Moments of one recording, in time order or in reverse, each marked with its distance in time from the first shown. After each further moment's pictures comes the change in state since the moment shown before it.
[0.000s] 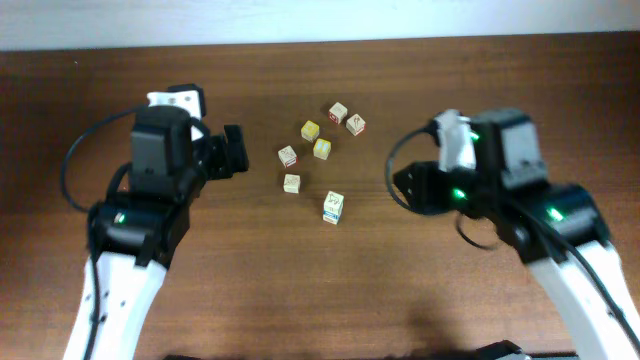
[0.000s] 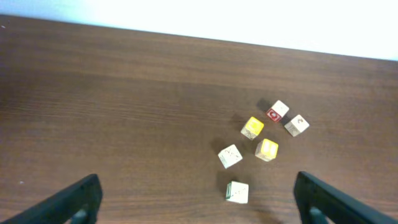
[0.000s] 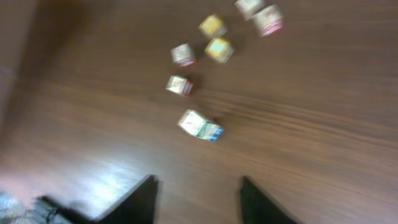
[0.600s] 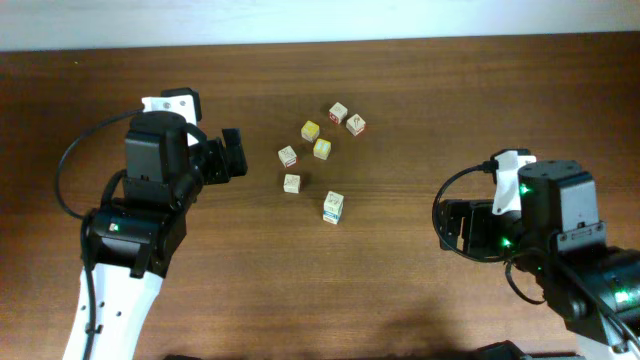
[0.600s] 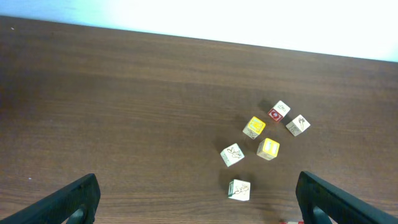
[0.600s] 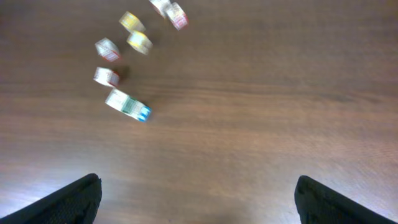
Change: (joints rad) left arm 0.000 -0.028 0.001 -0.020 -0.014 0.000; right arm -0.037 -0.203 0.001 -0.238 0.275 -0.029
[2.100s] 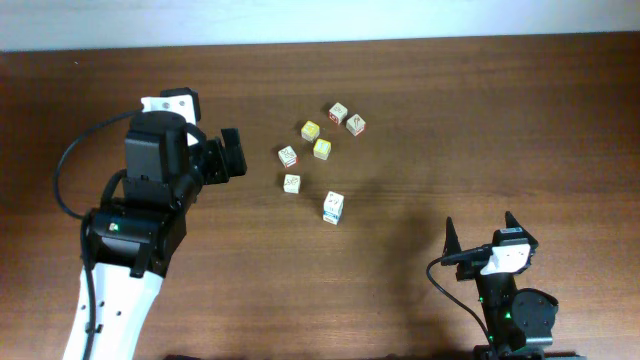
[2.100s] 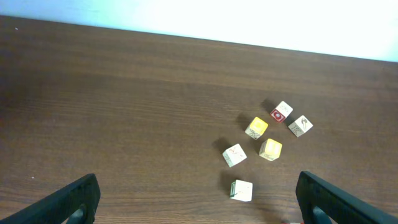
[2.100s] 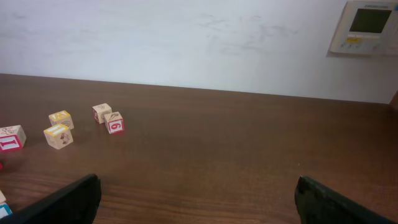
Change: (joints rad) left arm 0.001 0.001 0.001 -0.002 -0.008 0.000; right arm -0.253 -0.962 -1.291 1.162 -0.026 -0.306
